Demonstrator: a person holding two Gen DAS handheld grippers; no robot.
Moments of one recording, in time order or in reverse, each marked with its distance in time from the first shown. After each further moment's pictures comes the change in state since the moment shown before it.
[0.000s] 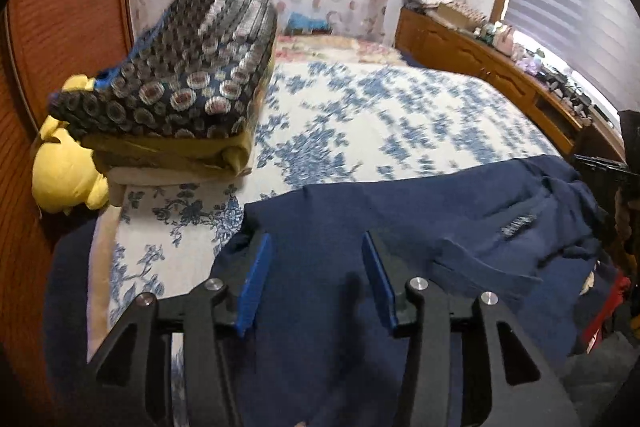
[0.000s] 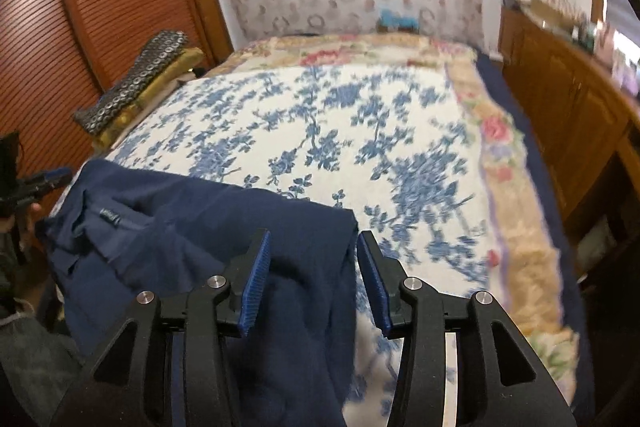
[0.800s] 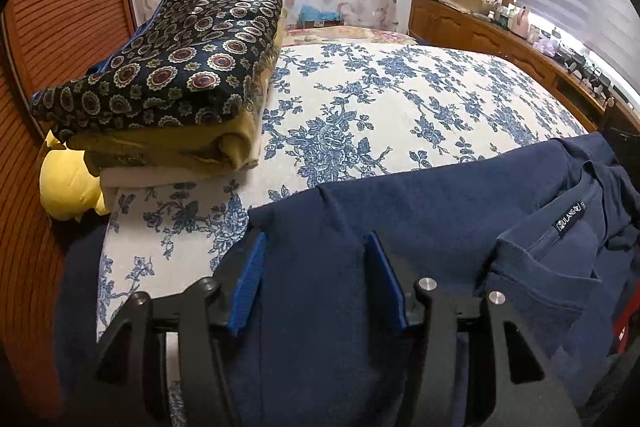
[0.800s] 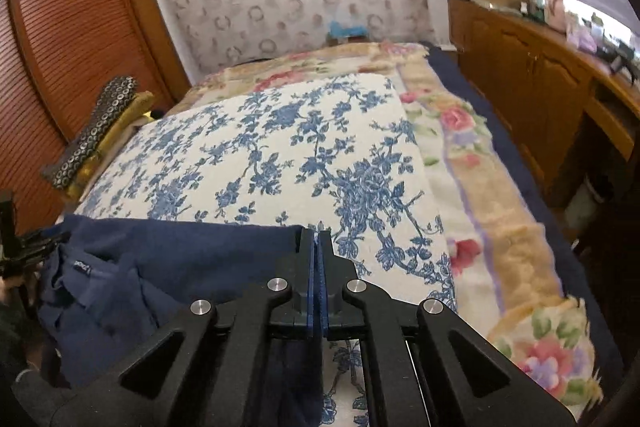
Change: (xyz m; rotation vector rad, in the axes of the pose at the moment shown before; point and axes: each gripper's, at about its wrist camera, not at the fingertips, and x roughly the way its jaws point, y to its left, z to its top) left arm 0.029 -0.003 -0.006 0.049 0.006 0.079; right arm -0.013 -0.035 -0.005 0.155 -0.100 -0.088
